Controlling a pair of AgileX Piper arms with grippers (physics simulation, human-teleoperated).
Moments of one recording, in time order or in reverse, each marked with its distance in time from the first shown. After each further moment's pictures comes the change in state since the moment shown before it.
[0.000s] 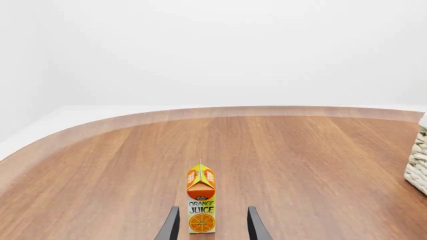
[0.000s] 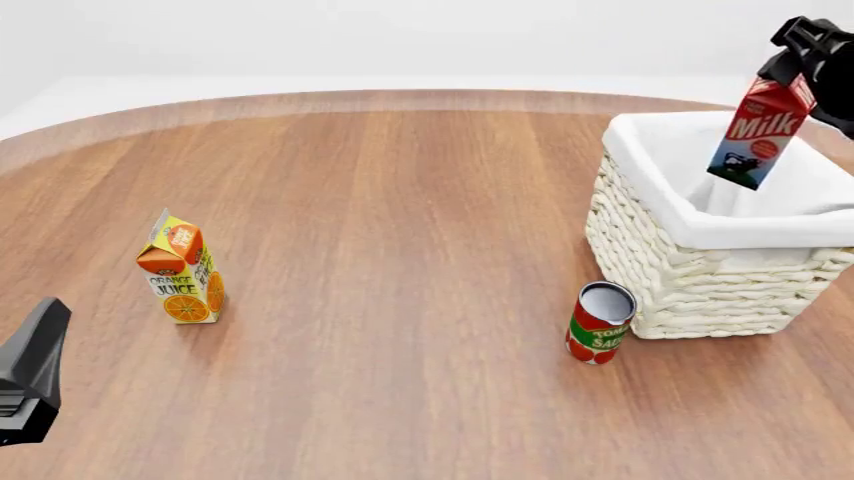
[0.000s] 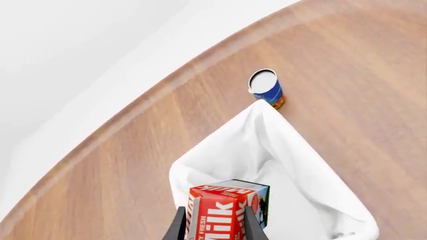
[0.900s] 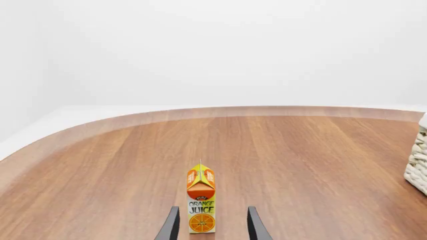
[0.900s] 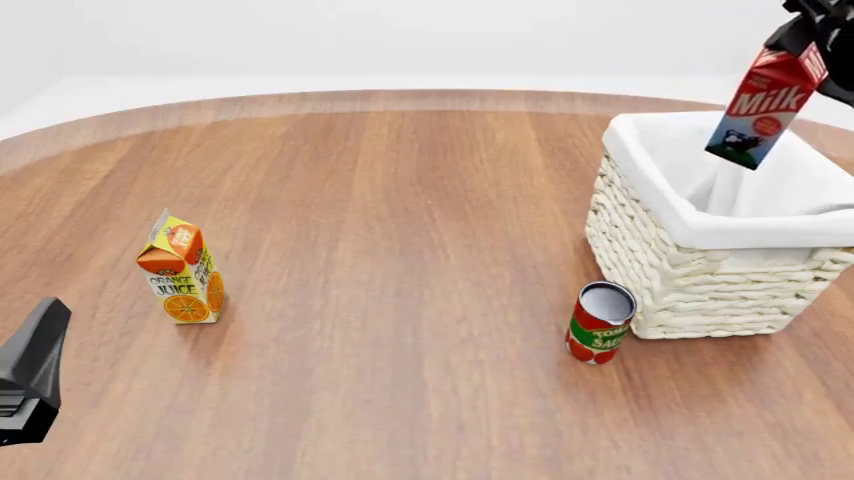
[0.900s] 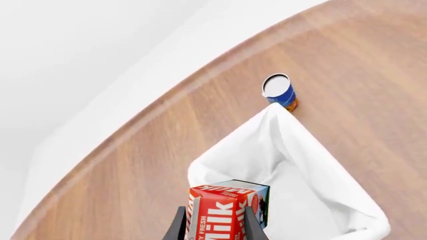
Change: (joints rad) left arm 0.000 0.000 0.000 0.000 0.000; right arm 0.029 -0.047 -0.049 0.060 0.033
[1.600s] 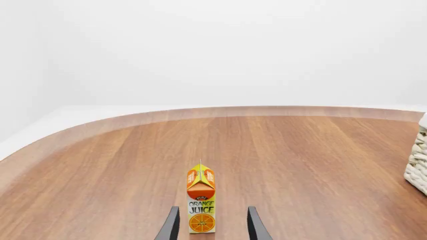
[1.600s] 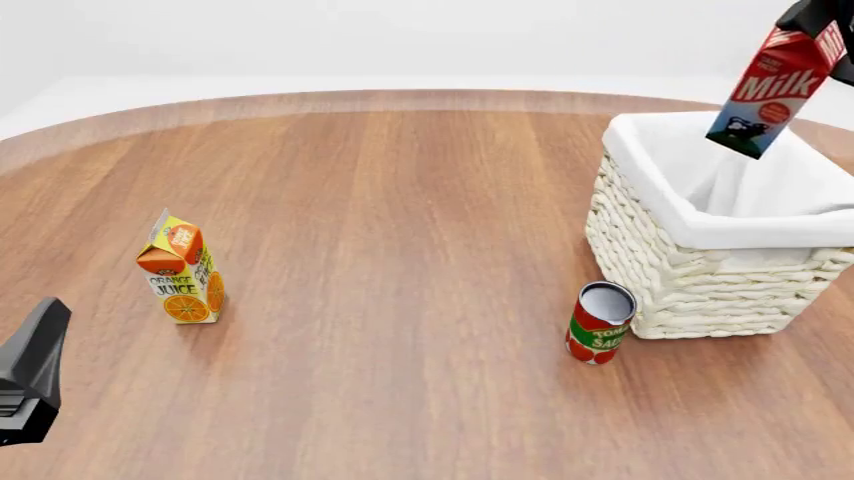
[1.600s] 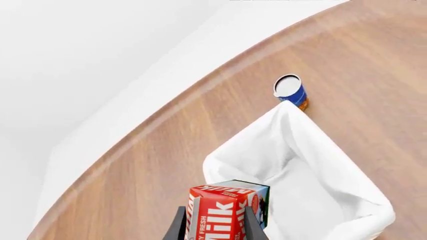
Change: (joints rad) left arm 0.000 0.000 0.000 0.000 0.000; right arm 0.030 -0.090 0.008 0.042 0.026
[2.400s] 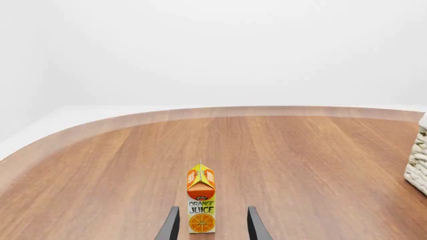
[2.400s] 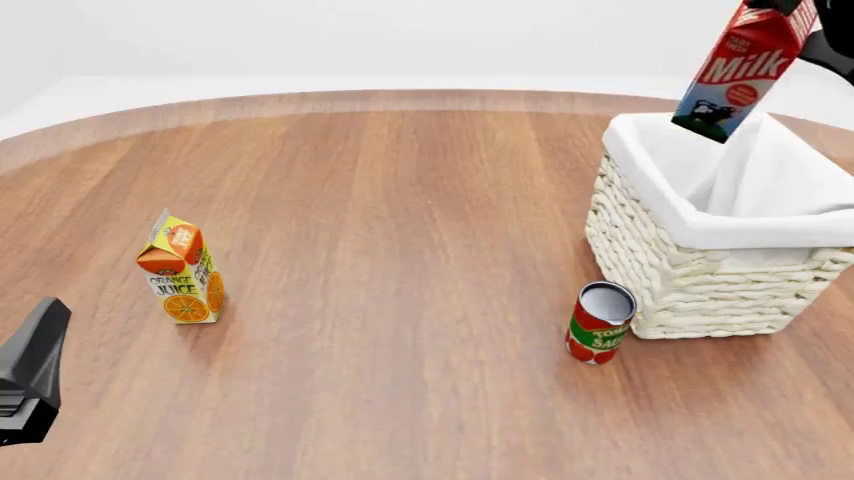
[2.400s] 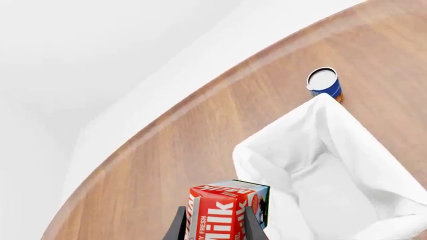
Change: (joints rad) left arm 0.000 0.000 0.000 0.000 0.000; right arm 0.106 -0.029 -0.032 0.030 0.026
